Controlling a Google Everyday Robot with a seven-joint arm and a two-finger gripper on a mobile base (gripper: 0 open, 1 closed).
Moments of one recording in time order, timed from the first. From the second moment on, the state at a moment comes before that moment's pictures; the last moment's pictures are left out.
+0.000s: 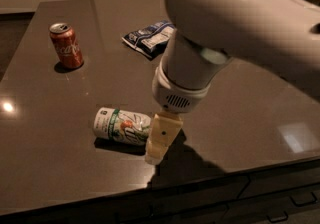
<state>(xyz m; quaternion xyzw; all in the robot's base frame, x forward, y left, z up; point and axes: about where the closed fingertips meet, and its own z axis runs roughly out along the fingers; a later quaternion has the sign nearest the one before) 0.412 -0.015 0.884 -0.63 0.76 0.06 0.15</state>
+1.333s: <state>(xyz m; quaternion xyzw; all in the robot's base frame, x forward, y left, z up) 0.407 0.039 0.849 -0.64 0.76 0.07 0.10</state>
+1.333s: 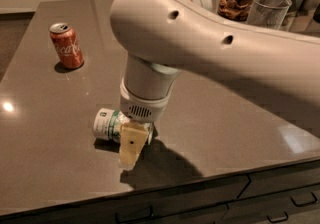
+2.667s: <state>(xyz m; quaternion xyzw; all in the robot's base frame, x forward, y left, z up) 0.444 -0.009 0.944 -0.61 0.76 0.12 0.18</state>
